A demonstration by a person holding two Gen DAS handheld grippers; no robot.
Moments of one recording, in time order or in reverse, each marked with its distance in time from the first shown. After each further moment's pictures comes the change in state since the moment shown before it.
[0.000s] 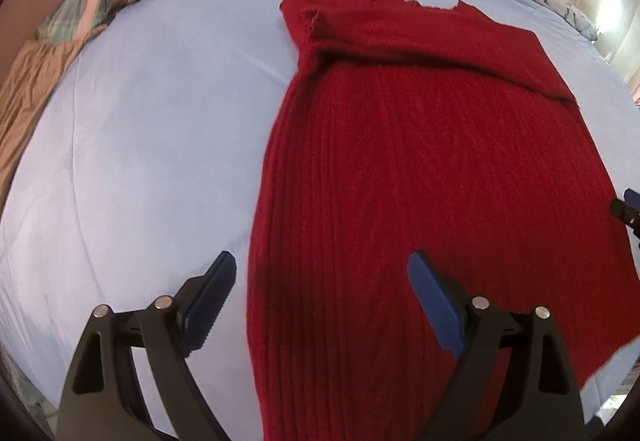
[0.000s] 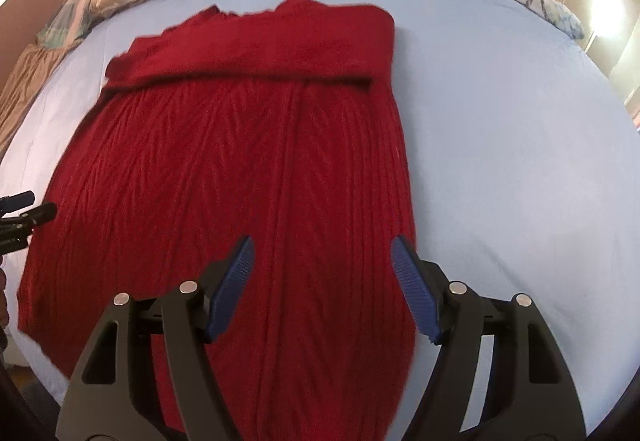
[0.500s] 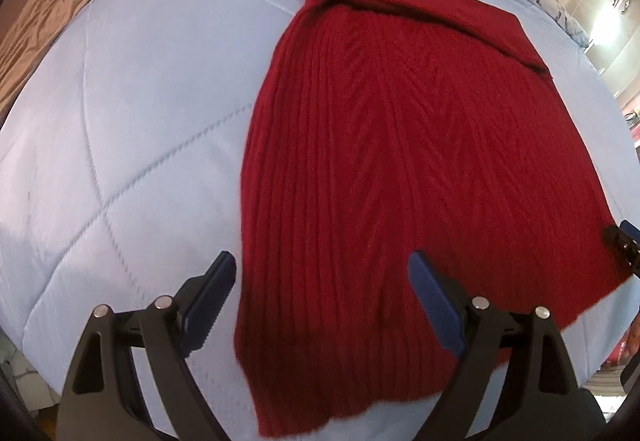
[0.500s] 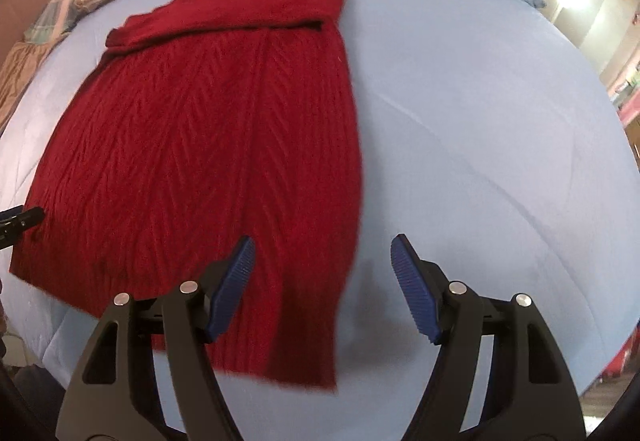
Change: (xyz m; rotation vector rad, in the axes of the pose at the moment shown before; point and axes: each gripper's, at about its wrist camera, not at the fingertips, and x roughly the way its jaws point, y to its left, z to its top) left arm -0.030 0.002 -0.081 -0.073 0.060 -0.073; right arm -0.049 -0.018 -0.083 0.068 0.049 -0.066
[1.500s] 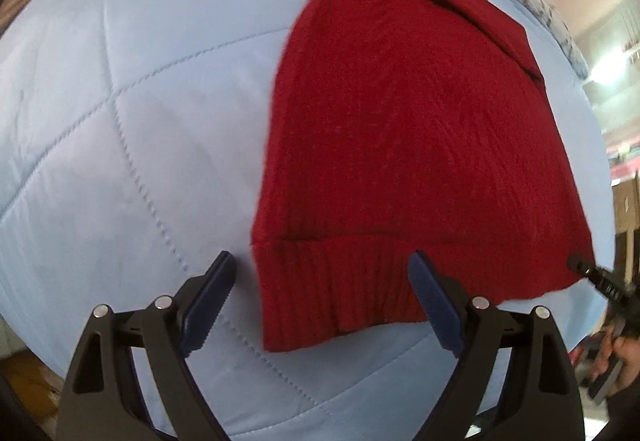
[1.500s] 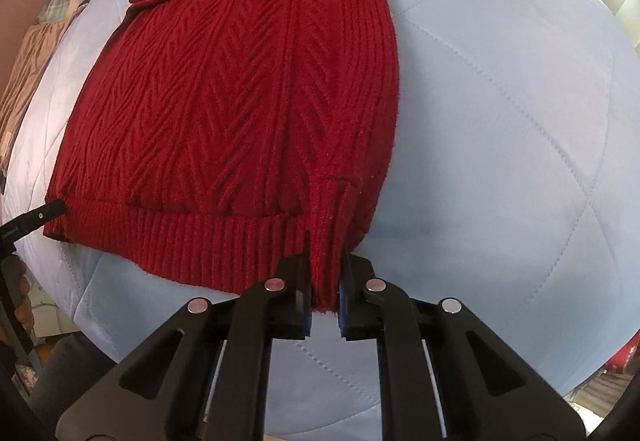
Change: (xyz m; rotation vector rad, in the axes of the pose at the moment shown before) left arm -0.007 0.036 -0.034 -0.184 0.104 -0.141; right arm 0.005 0.005 -0.012 -0.017 0.199 0.133
